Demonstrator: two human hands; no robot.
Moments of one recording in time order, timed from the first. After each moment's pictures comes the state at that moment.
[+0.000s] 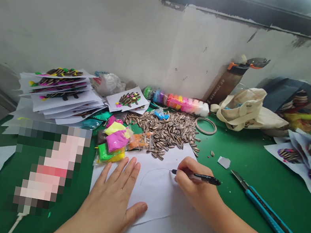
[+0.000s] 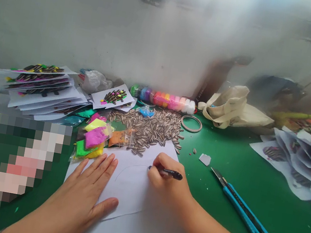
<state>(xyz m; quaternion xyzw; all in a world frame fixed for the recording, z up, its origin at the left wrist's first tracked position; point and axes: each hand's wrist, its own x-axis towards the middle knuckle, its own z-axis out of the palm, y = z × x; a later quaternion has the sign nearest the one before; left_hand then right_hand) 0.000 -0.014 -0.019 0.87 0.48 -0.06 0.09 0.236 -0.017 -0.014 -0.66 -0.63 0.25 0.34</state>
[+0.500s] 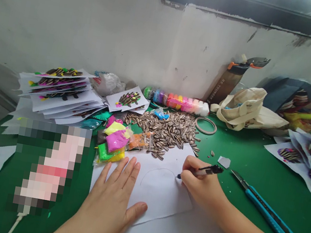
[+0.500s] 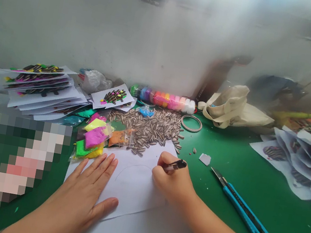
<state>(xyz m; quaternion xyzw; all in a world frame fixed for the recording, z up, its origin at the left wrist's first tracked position) -0.001 -0.015 -0.019 0.87 0.47 -0.07 0.09 0.243 -0.013 -0.010 -0.66 -0.60 0.29 0.34</state>
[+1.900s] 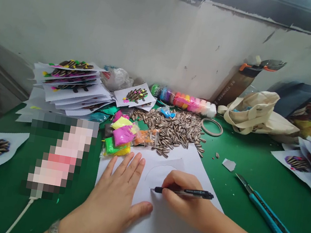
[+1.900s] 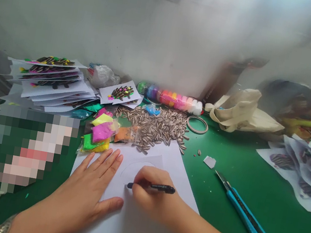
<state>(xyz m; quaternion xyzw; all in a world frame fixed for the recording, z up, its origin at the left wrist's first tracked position) 0.004 -0.017 -0.015 0.86 0.49 -0.08 0.12 0.213 -0.030 -0.010 -0.52 -0.71 0.38 0.29</state>
